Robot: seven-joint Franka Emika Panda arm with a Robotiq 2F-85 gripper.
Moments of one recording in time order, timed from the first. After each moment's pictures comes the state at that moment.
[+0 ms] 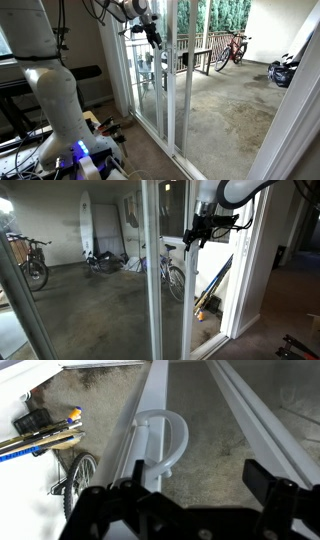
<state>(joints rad) 0.11 0.00 0.18 -1.98 -0.25 2.24 0.62</state>
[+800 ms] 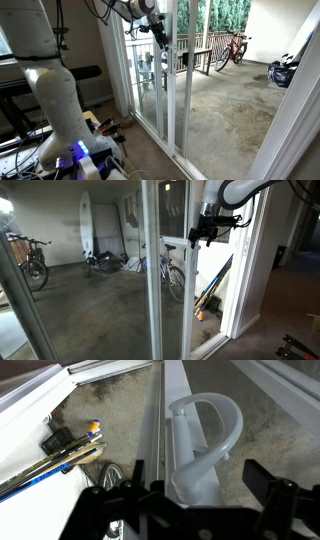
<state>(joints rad) 0.10 0.00 0.09 -1.98 -0.24 2.24 0.70</state>
